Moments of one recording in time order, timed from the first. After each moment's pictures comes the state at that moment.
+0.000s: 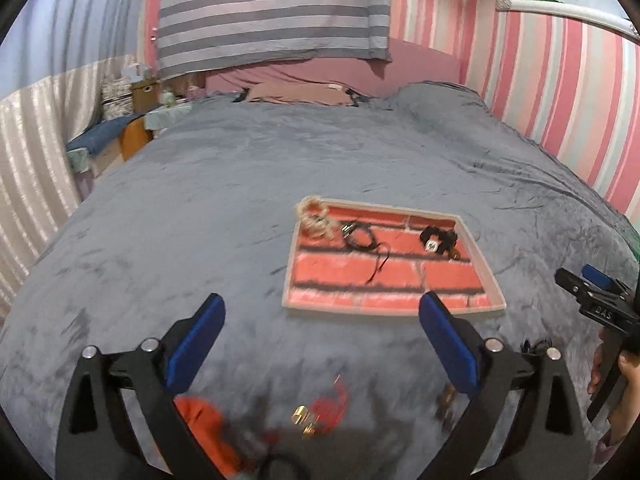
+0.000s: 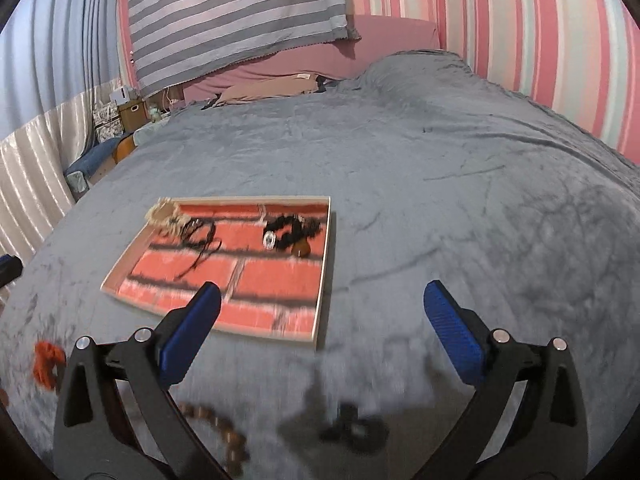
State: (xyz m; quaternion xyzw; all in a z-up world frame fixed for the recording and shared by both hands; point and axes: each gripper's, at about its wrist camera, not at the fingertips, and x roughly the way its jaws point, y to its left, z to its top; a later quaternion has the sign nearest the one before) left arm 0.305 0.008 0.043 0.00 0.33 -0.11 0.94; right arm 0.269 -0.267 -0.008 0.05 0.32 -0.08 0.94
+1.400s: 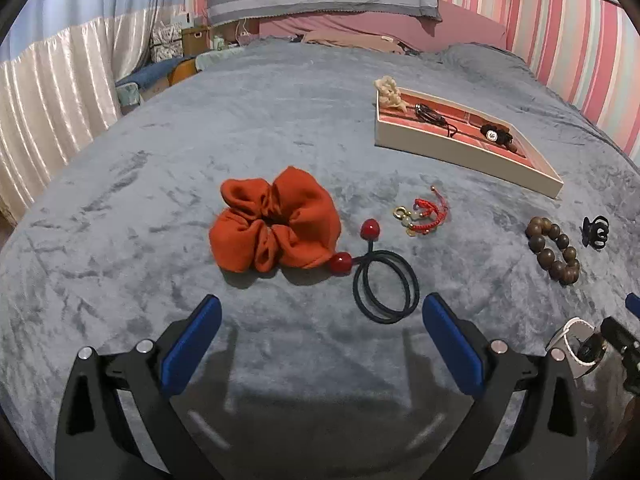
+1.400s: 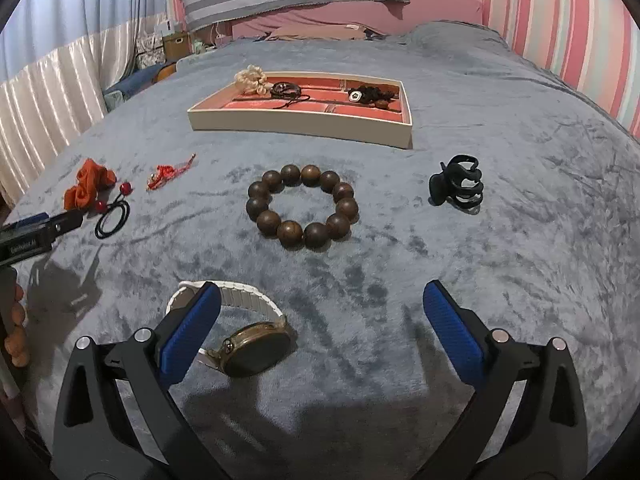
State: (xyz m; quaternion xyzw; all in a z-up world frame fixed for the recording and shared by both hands) left arm 0.199 0.073 -0.086 -0.01 0.40 -0.04 0.91; right arm 0.129 -0.147 -0.104 0.00 0.40 -0.02 0.92
